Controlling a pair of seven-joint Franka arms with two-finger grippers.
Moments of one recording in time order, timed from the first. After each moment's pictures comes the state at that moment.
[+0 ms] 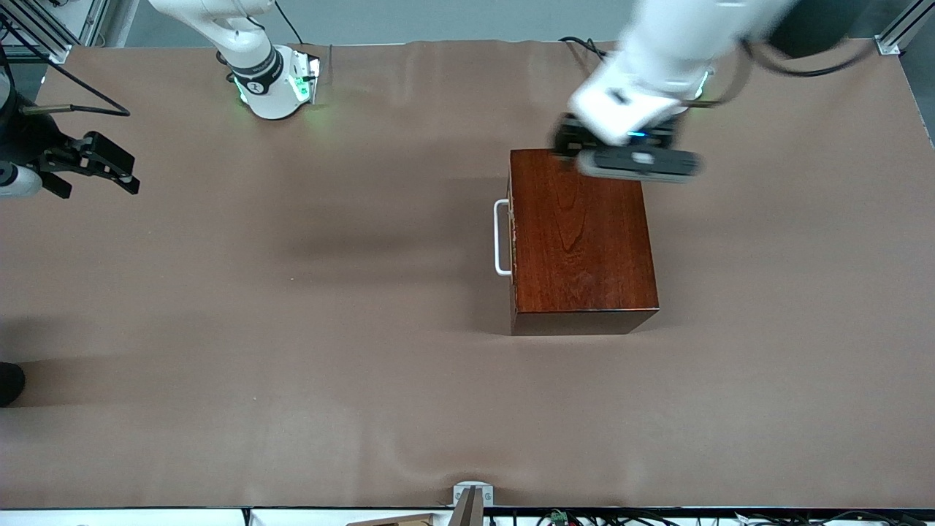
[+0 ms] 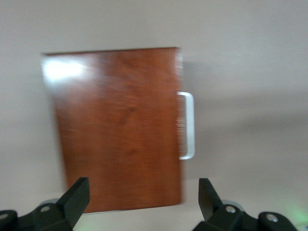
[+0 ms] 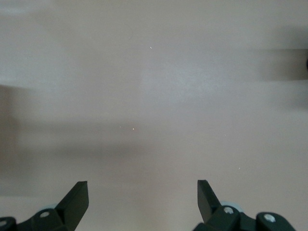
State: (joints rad) left arm -0.39 0.21 -0.29 -1.35 -0.03 1.60 -0.64; right arm 0.01 -0.02 0.05 -1.52 0.01 1.53 0.01
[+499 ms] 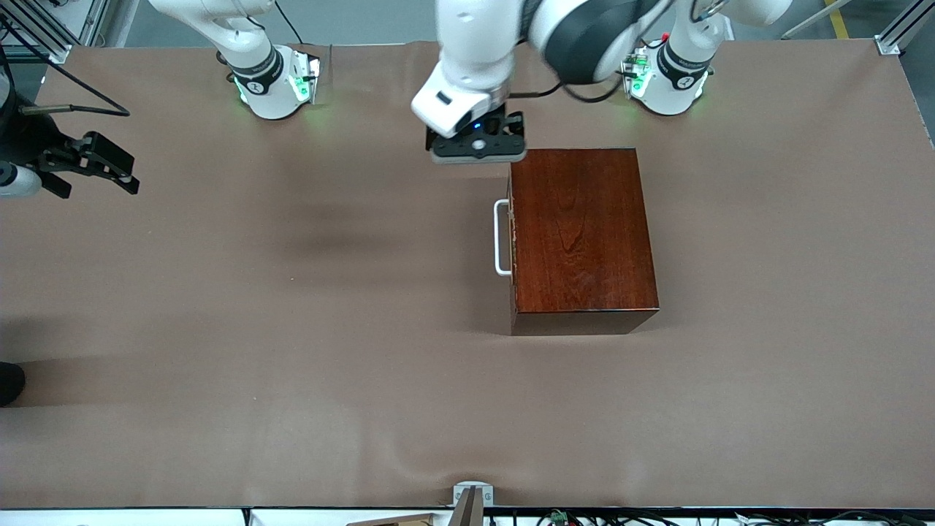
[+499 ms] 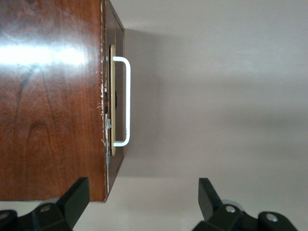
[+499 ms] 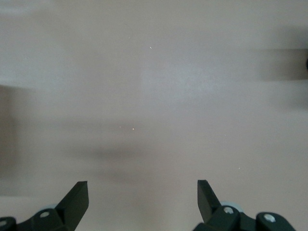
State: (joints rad) left arm -0.67 0.40 -0.28 -1.31 0.11 1.69 -0.98; right arm 0.01 -0.02 0.05 -1.52 0.01 1.53 0.01
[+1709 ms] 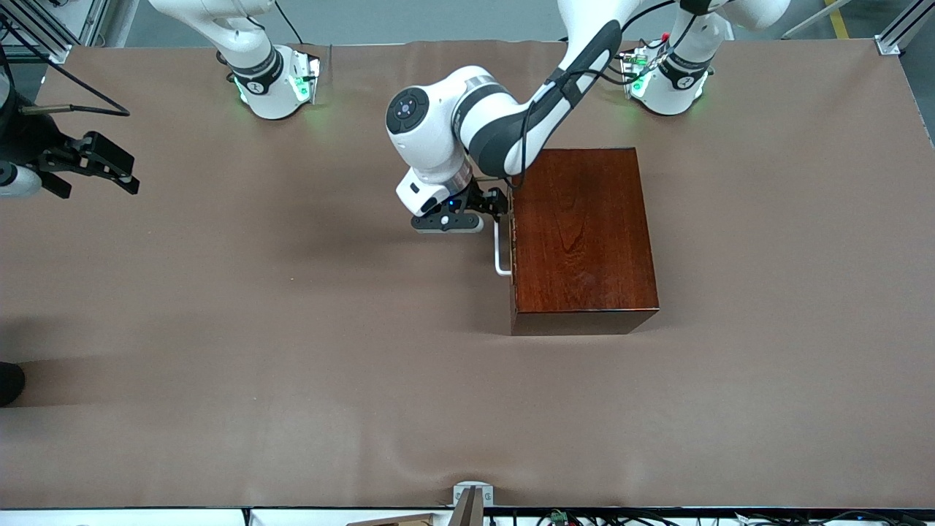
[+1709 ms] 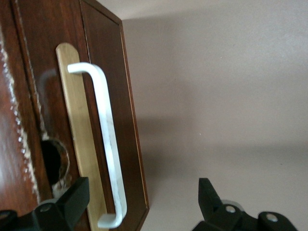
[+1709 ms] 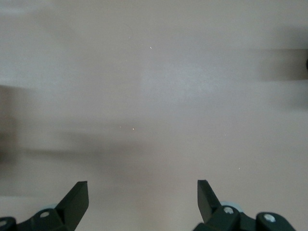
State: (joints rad) left arm -0.83 0.68 -0.12 -1.30 0.25 1.77 -0.86; right arm 0.01 -0.02 0.05 -1.52 0.01 1.53 0.01
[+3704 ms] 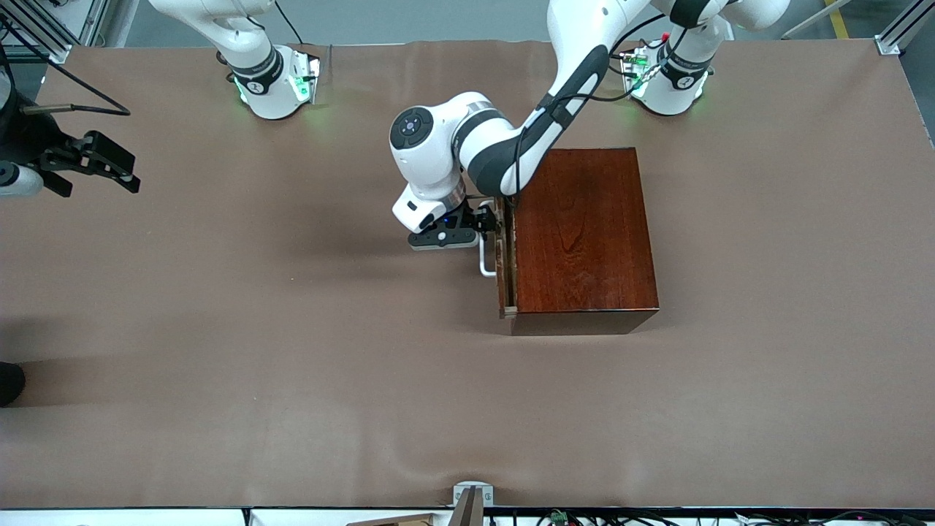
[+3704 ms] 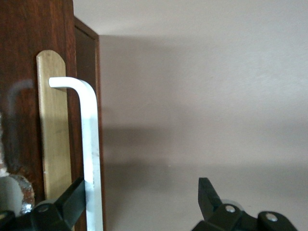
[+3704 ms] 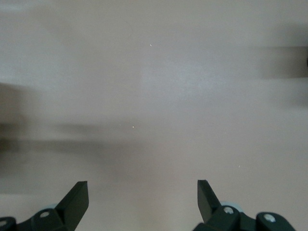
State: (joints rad) left arm -0.85 0.74 -0.10 -1.30 0.25 1.97 -1.01; right arm 0.01 -0.02 0.05 -1.52 0.01 1.52 0.01
